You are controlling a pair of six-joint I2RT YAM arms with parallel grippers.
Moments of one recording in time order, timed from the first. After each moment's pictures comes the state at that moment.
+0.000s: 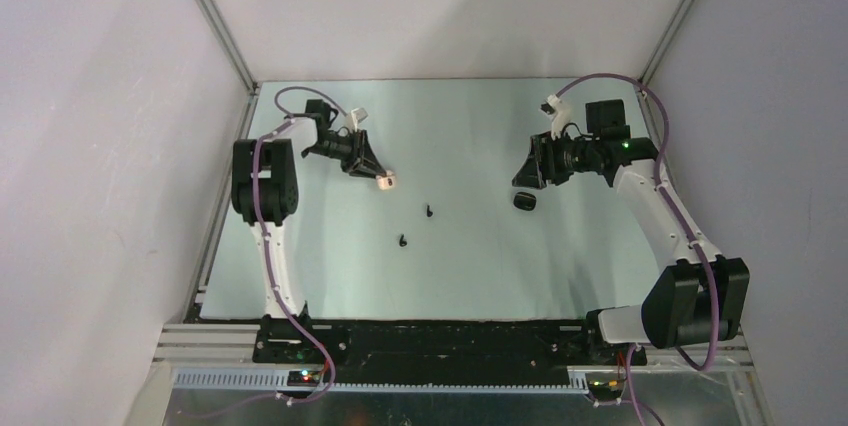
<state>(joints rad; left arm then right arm) -0.01 2.23 1.58 -0.71 0.96 -0.03 0.12 1.36 1.19 -0.71 -0.74 -0.11</state>
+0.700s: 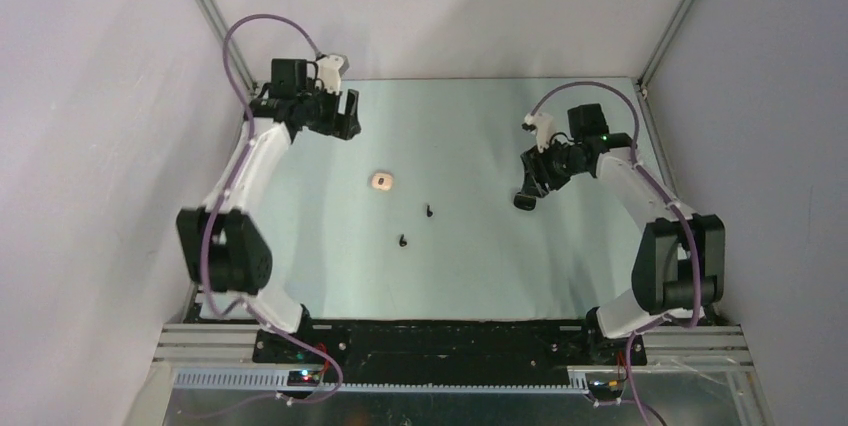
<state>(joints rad) -0.07 1.71 1.55 -0.65 0.33 0.20 0.13 1.51 1.17 -0.68 -0.55 -0.40</state>
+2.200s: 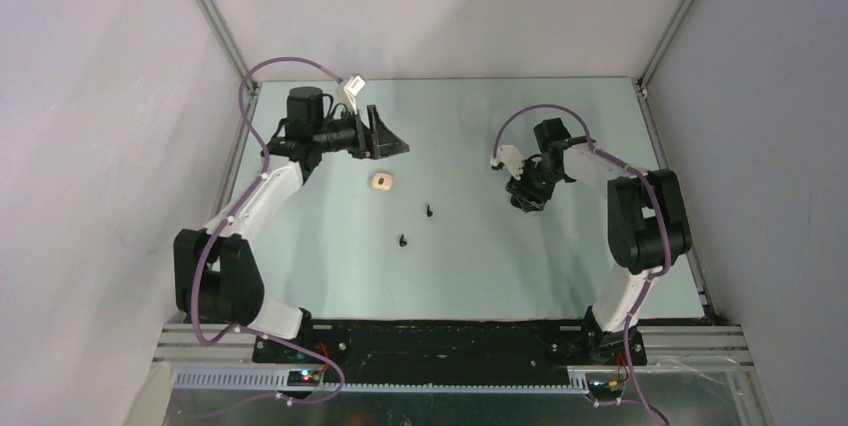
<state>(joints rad) -0.19 1.45 1.13 -0.18 0.82 -0.34 0.22 1.82 1.18 -0.64 -0.33 -0.93</state>
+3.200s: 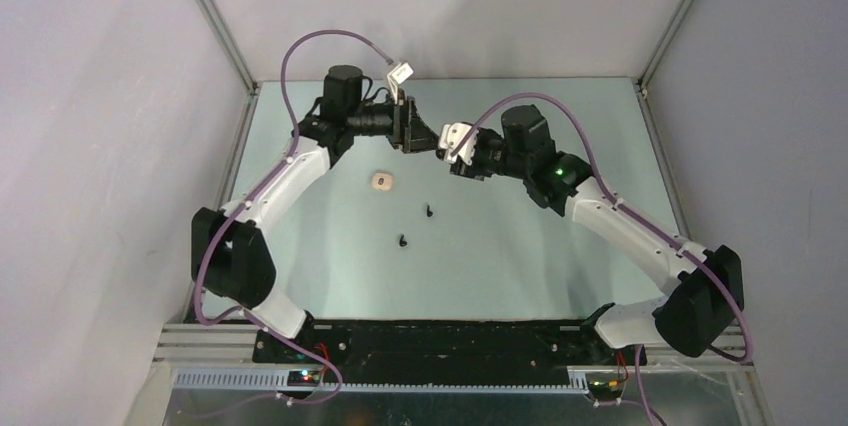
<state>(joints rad) -0.38 1.58 1.37 -0.19 0.94 -0.26 0.66 1.35 1.20 -0.24 -0.33 -0.78</state>
